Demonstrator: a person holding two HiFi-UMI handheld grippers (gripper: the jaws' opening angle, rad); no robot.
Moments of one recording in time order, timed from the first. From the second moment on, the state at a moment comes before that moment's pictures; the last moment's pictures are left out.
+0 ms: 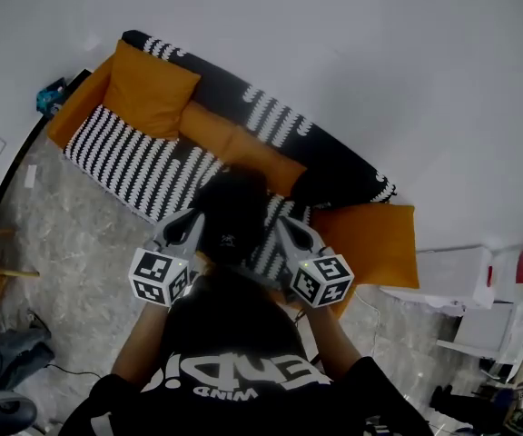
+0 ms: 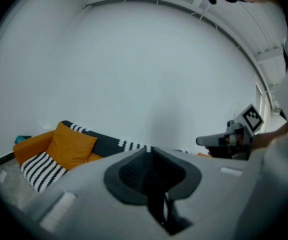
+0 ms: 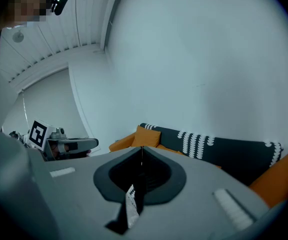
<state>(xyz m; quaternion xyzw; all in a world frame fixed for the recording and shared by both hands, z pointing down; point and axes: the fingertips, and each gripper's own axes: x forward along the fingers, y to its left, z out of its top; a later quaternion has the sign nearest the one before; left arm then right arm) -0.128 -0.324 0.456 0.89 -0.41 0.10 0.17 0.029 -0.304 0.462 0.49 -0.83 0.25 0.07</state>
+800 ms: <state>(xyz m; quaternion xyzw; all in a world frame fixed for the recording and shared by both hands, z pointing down) -0.088 -0.379 0.526 0.87 -0.40 0.16 0.22 0.034 -0.362 0.536 0.41 -0.86 0.28 0.14</state>
